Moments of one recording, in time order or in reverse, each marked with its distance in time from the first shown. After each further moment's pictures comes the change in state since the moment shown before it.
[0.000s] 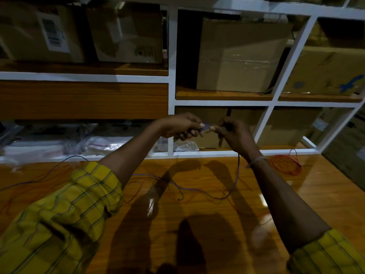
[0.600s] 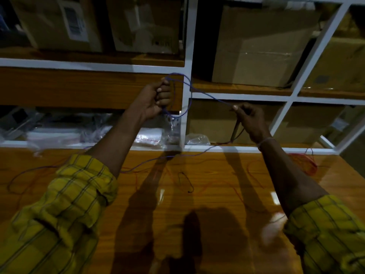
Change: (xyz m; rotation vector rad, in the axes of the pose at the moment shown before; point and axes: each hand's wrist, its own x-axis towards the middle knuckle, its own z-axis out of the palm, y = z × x) left_hand -0.056 -0.035 -0.086 -1.158 0.169 0.412; right_hand 0.041 0.031 0.006 0.281 0.091 0.078
